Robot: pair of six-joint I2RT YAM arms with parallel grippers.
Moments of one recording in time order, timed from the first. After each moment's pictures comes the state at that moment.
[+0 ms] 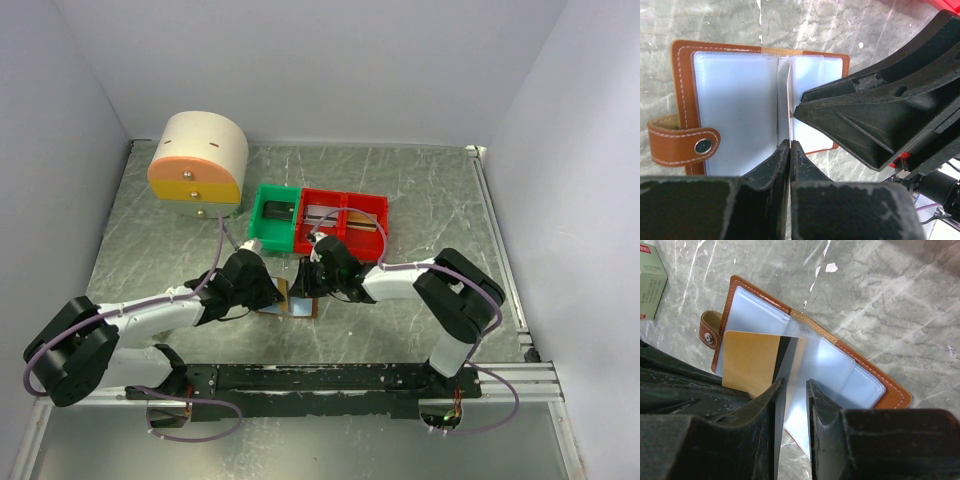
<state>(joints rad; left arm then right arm) -0.77 1.25 0.48 0.00 0.02 -0.95 0.83 1.72 0.73 0.27 -0.24 0.67</state>
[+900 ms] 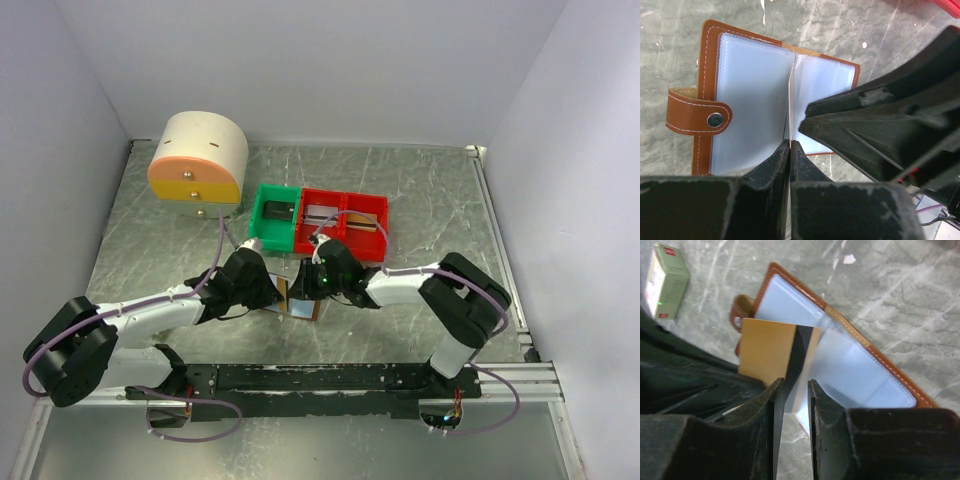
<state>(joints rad) -0.77 1.24 0.50 -0.05 0.00 -0.94 0.84 1.64 0.68 0.33 -0.25 0.73</state>
